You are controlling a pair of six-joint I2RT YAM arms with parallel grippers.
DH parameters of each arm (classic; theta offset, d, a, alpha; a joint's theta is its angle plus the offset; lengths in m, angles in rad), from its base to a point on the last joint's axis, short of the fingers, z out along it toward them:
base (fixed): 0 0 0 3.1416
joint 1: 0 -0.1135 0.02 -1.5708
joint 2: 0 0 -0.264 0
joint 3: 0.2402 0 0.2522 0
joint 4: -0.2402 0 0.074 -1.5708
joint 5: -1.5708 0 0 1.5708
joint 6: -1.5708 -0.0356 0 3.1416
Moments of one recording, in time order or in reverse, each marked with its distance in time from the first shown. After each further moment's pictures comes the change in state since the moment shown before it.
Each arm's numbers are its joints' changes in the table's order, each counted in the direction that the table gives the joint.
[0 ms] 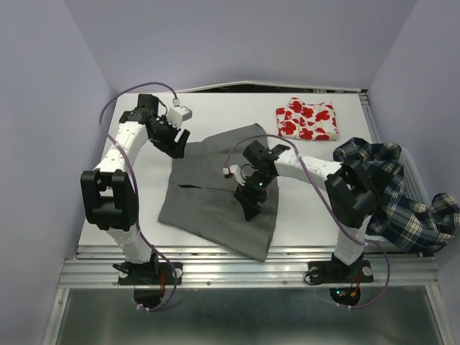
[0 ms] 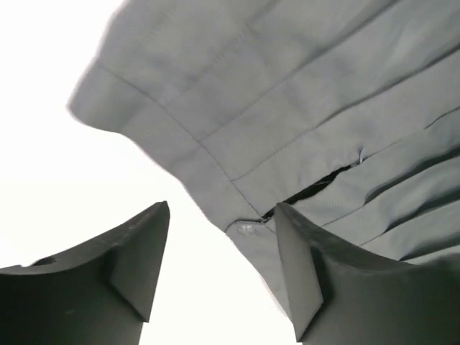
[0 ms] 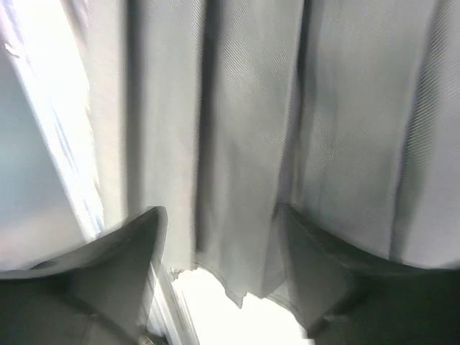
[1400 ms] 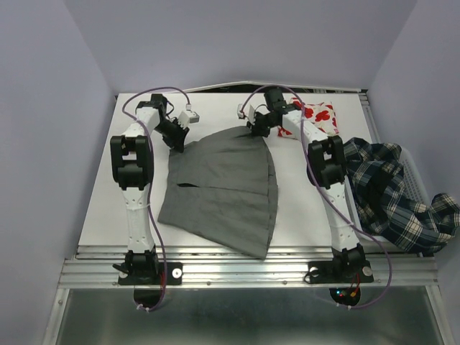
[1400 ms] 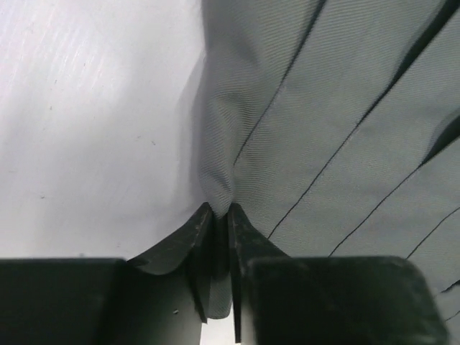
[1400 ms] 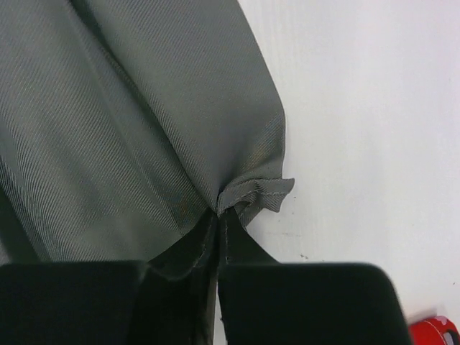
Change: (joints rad) left arm -0.055 -0.597 0.531 -0.153 -0.143 -0.337; right arm 0.363 -0.664 0.960 0.171 -0.157 0.521
